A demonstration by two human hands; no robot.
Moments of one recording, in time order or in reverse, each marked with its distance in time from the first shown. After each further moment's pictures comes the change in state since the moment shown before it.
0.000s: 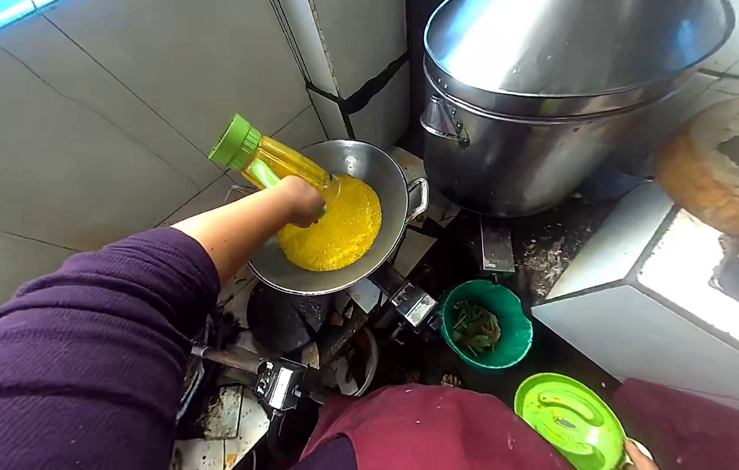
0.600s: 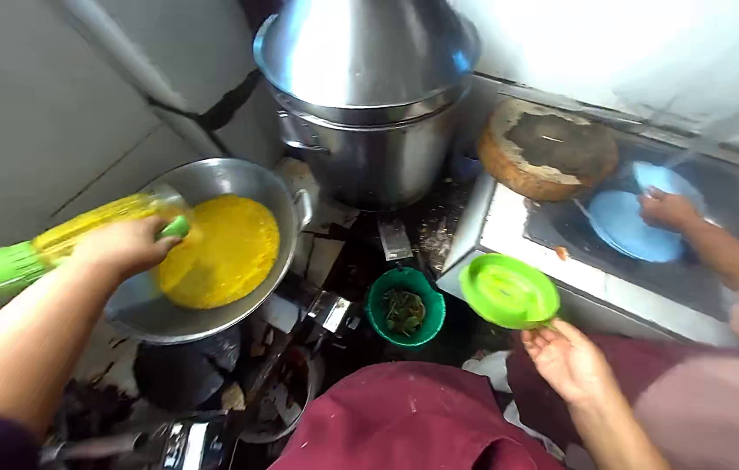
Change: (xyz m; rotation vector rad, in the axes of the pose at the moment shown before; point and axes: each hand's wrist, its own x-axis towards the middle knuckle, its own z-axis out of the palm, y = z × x) left_hand -0.038 0.014 0.005 -0.617 0.267 -0.274; right_hand 0.075 -0.078 -0.050 0.442 -0.021 -0.109
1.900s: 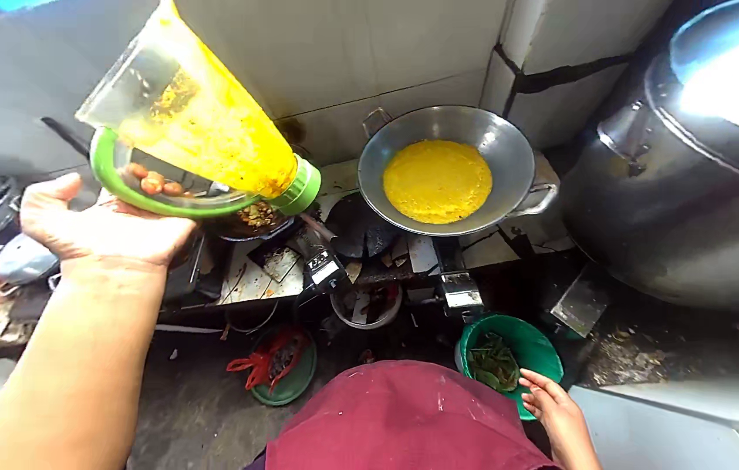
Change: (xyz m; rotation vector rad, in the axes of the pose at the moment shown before) left_hand -0.413 -0.053 0.046 -2.231 1.482 -0.389; right_hand 0.034 0.133 0.076 -1.186 -0.848 0.000
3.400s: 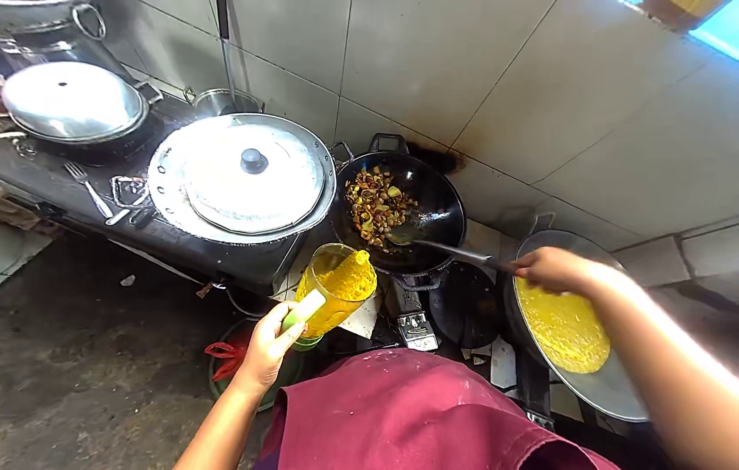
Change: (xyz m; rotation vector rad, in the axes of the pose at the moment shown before) left_hand 0.087 -0.004 -0.403 0.585 0.032 -0.002; right_hand 0.012 -0.434 0.532 -1.661 -0.427 -0.312
